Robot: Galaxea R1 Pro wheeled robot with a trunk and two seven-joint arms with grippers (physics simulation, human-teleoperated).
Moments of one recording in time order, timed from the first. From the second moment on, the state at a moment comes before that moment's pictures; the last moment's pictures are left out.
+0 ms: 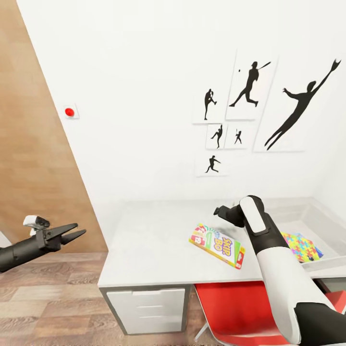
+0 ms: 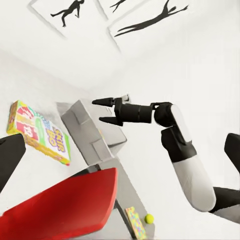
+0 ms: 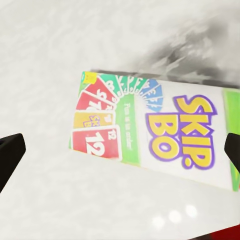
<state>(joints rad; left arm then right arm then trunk) -0.36 0.57 0.17 -1.31 0.98 0.99 -1.06 -0.92 0.00 -0.03 -0.97 -0.86 0.96 -0.70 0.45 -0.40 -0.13</state>
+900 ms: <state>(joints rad) -0.35 0.57 0.20 -1.31 0.81 0.98 -1.32 -0.92 0.00 -0.03 -0.97 -0.86 0.96 -0.70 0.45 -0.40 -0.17</state>
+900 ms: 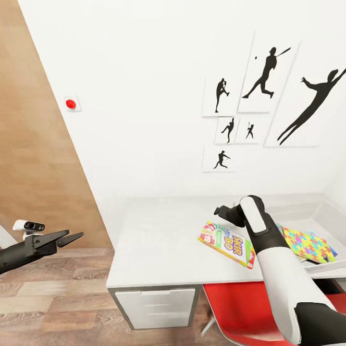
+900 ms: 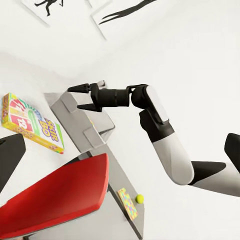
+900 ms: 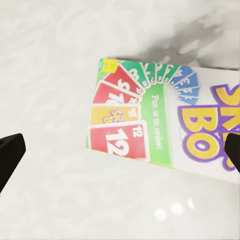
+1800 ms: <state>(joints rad) -0.35 0.57 0.20 -1.31 0.81 0.98 -1.32 -0.92 -0.05 -0.04 -0.97 -0.86 0.96 -0.70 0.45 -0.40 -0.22</state>
